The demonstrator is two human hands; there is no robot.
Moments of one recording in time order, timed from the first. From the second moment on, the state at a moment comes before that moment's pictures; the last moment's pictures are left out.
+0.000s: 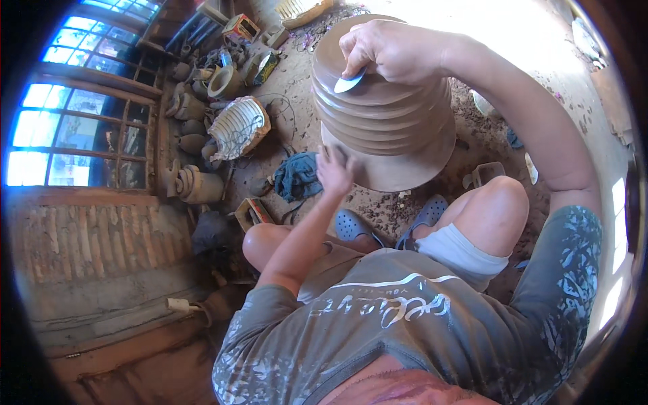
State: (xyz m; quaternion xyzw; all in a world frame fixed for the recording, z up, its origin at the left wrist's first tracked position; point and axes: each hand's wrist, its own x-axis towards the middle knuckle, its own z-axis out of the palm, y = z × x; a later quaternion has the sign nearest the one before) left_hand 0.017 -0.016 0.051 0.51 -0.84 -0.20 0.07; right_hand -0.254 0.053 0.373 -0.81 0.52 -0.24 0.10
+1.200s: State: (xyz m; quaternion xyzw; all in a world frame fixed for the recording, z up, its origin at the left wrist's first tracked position) left_hand -0.010 0.031 0.133 0.21 -0.93 0.04 -0.31; right_hand -0.099 0.589 -0.091 -0.07 0.92 -0.26 0.28
